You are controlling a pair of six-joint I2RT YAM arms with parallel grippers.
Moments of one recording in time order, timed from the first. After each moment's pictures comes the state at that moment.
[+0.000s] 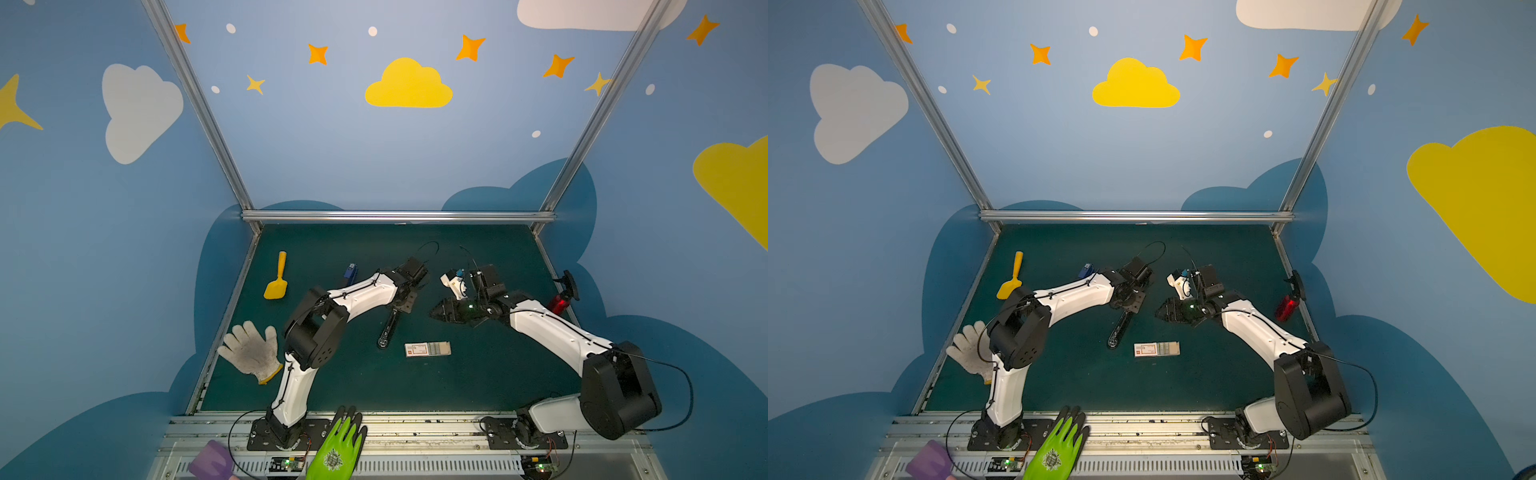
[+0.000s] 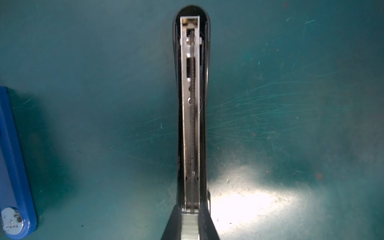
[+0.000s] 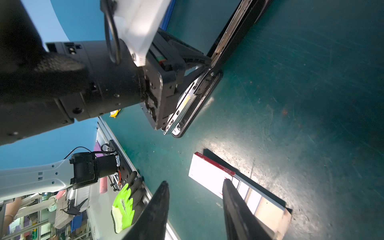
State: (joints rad) left arm -0.73 2.06 1.56 -0.70 -0.22 -0.30; right arm 0.44 1.41 0.89 -0.43 -0.64 0.36
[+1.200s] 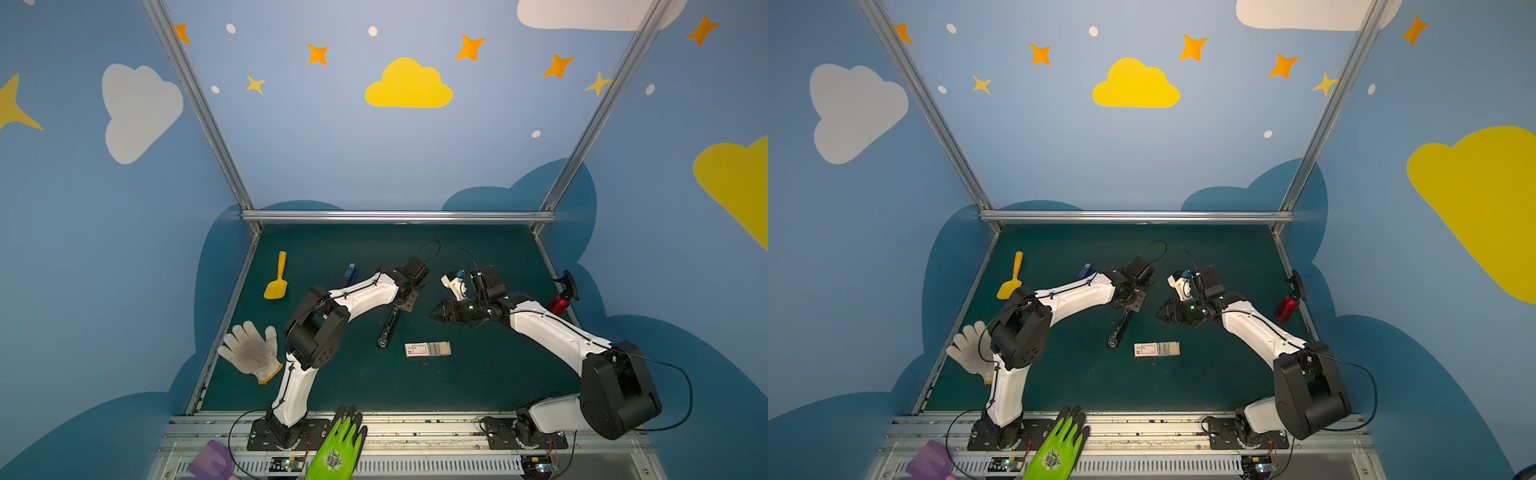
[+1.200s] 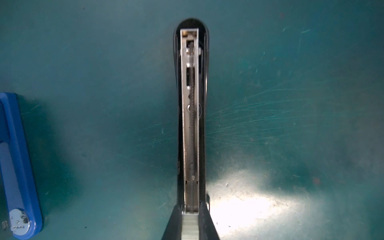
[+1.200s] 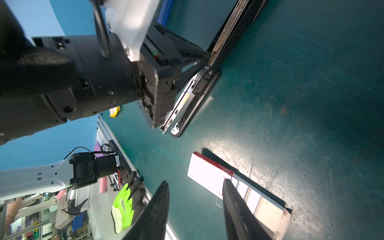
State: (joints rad) left arm -0.74 2.07 1.57 -0.70 -0.24 -0.30; right arm 0.44 1.41 0.88 -0.42 -0.64 0.36
